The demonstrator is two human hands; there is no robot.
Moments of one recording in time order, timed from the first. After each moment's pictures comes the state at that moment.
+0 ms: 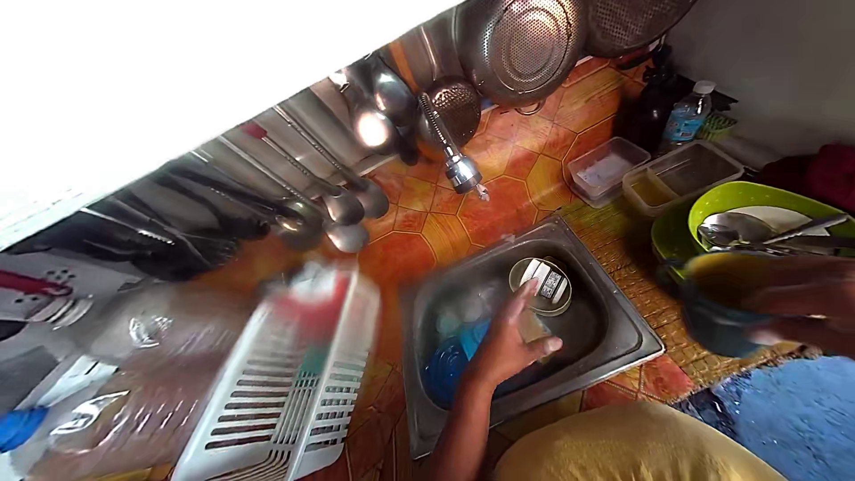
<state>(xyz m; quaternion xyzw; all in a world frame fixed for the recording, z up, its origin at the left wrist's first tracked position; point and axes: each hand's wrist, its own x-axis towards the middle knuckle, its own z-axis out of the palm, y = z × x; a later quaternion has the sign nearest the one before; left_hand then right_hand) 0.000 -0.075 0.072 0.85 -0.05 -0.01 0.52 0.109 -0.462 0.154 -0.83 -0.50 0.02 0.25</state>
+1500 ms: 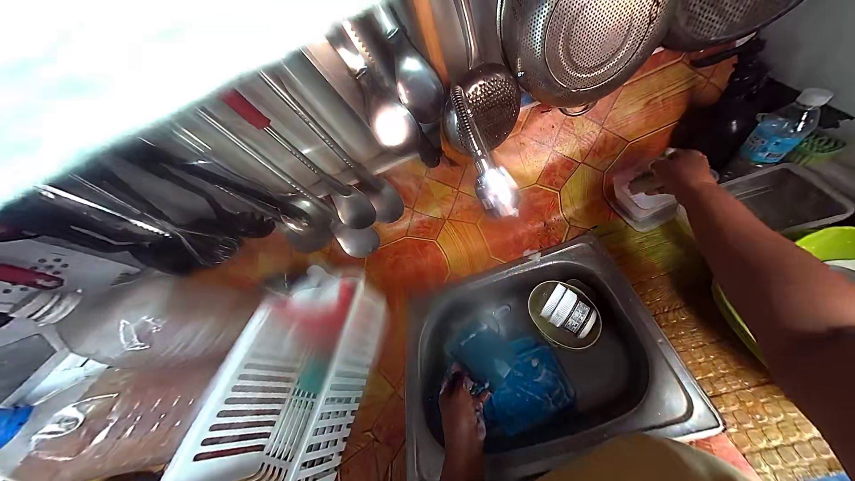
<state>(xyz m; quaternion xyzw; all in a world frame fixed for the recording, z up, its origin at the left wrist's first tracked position) -0.029 -0.025 0.006 0.45 0.55 0.27 0.65 0.404 -0.262 0.063 -0.87 0.07 0.08 0.49</state>
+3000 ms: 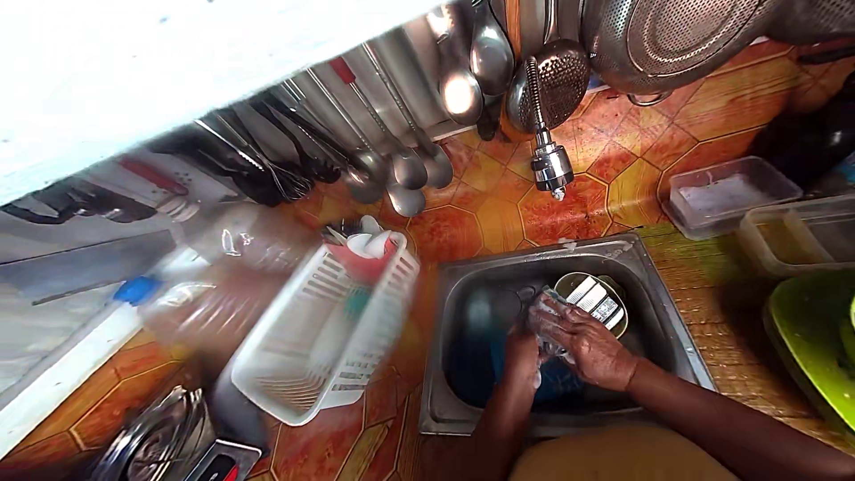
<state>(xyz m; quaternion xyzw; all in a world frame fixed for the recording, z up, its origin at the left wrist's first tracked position) 0.017 -0.076 0.011 0.49 0.50 0.12 0.70 0.115 -0.184 -0.032 -0.68 -0.62 -0.04 0.37</state>
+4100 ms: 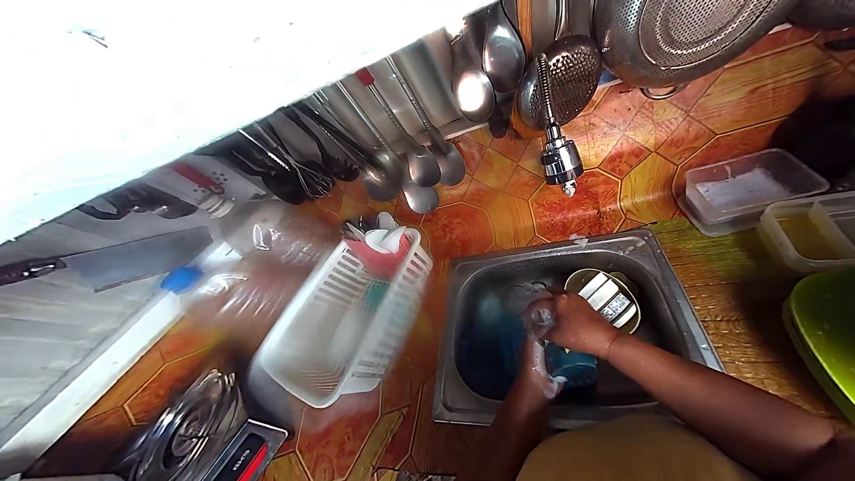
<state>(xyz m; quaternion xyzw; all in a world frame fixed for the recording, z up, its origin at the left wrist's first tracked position) -0.006 -0.091 0.016 0.38 0.42 0.15 0.82 0.118 -0.146 0.047 -0.72 -0.53 0.25 0.38</state>
